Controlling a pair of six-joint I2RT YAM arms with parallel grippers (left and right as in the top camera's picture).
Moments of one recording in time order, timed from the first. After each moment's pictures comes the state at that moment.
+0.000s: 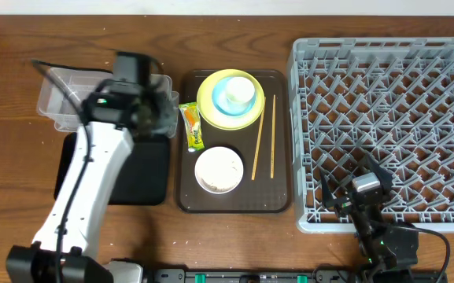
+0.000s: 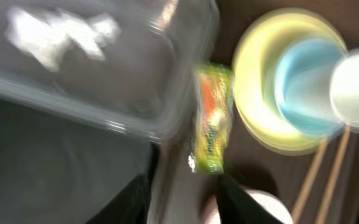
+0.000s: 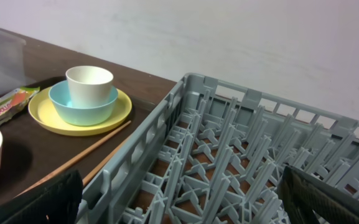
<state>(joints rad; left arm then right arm) -0.16 1.49 1.30 -0.94 0.01 -0.44 0.14 0.02 0.01 -0.06 -0.16 -0.17</state>
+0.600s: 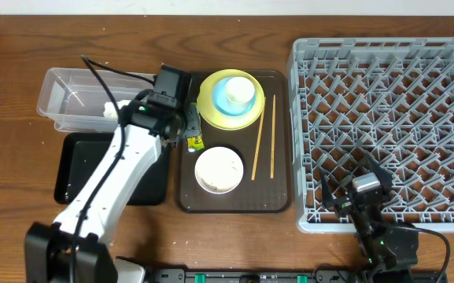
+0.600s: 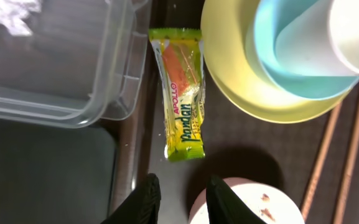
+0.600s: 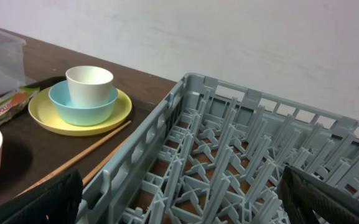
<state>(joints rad) -0.32 1.55 1.19 -0.80 -0.06 -0.46 0.14 0.02 0.01 -0.06 -0.16 -0.17</state>
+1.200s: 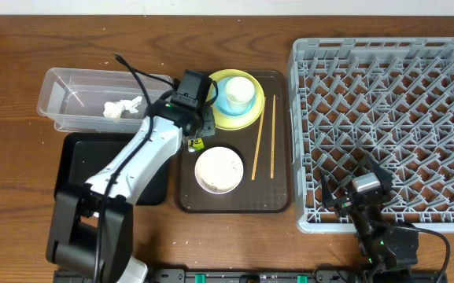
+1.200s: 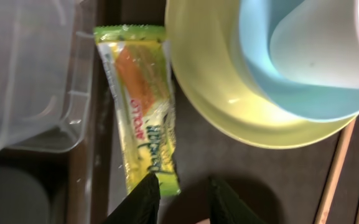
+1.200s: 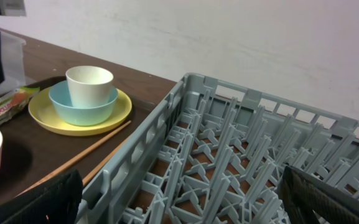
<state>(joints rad) -0.37 1.70 1.17 -0.63 -0.06 -0.48 0.14 0.02 0.01 -0.06 -0.16 -0.17</state>
